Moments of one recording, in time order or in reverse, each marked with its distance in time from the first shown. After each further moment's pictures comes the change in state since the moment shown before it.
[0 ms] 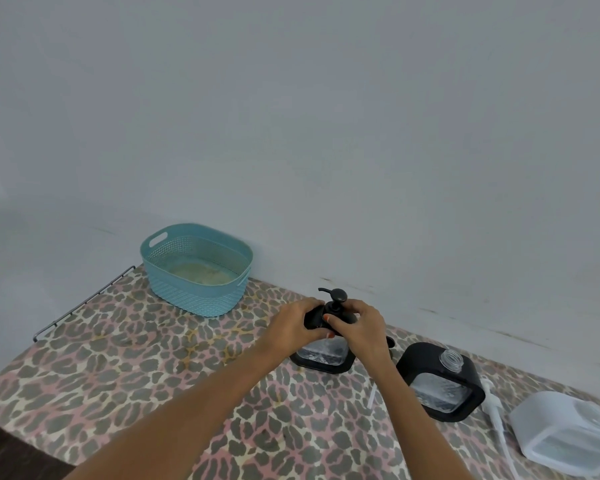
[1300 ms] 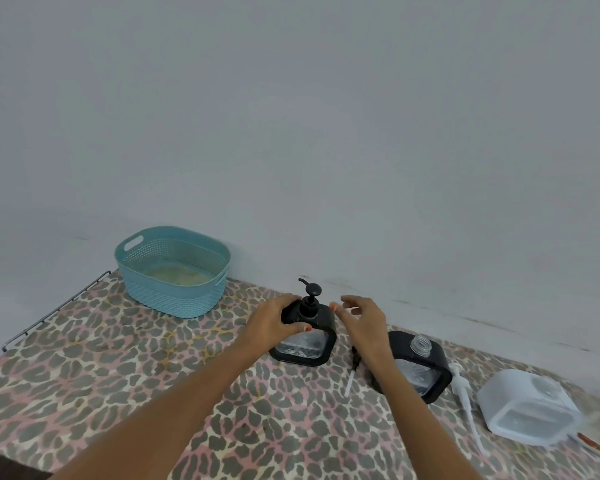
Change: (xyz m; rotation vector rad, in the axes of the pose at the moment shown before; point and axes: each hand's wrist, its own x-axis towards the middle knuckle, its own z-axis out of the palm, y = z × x) left_hand -0.004 0.005 0.000 0.011 -0.013 -0.026; right_hand -0.007 0.020 -0.034 -0.038 0.061 0.055
